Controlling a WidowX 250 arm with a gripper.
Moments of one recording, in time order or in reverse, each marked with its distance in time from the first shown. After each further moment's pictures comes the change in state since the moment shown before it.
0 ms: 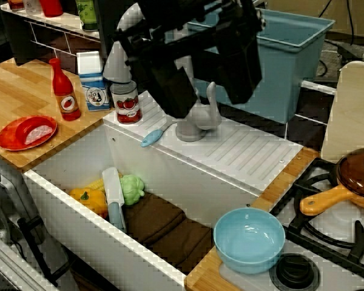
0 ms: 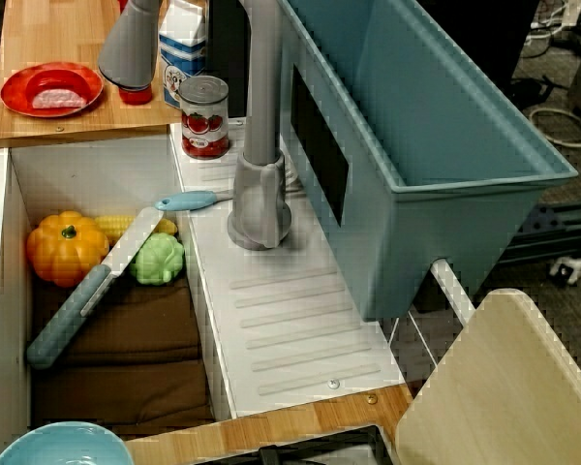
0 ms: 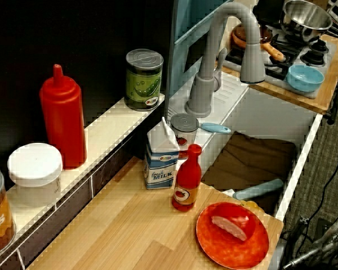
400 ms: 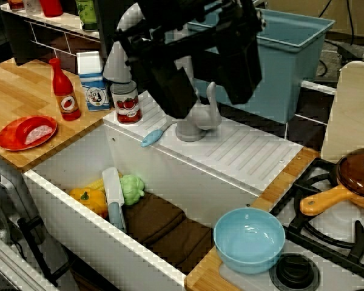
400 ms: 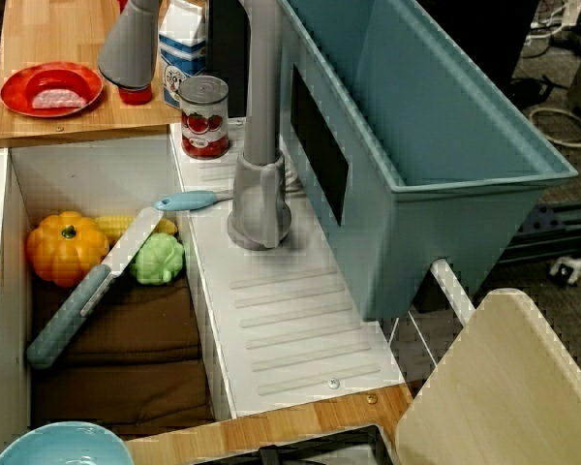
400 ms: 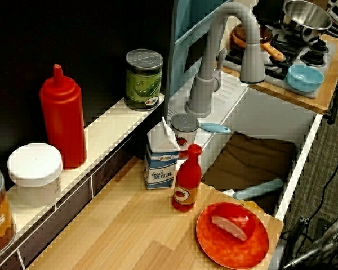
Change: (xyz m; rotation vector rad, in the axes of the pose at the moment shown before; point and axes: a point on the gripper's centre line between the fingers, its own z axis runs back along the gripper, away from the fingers) arm -0.001 0.002 -0.003 0.006 0.006 0.008
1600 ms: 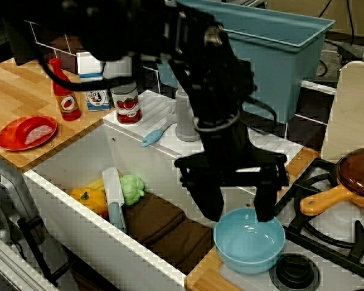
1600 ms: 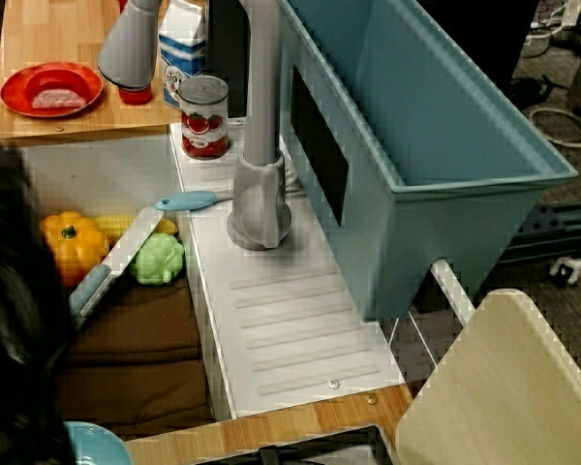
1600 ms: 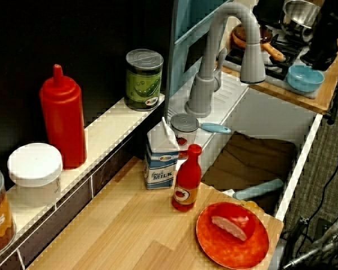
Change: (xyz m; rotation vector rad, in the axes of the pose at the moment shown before) arm 0.043 0.050 -0.144 0.197 -0.018 0.125
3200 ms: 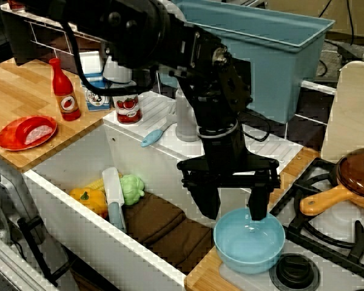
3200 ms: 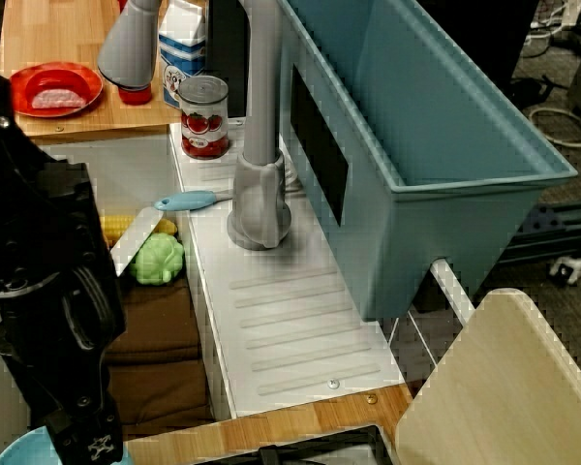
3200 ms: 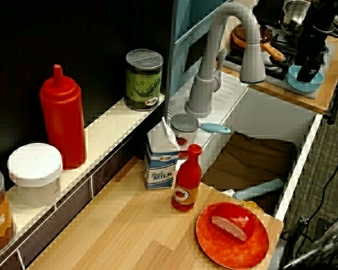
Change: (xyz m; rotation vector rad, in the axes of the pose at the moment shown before) arm 0.021 0.014 -0.014 0.020 0.005 -0.003
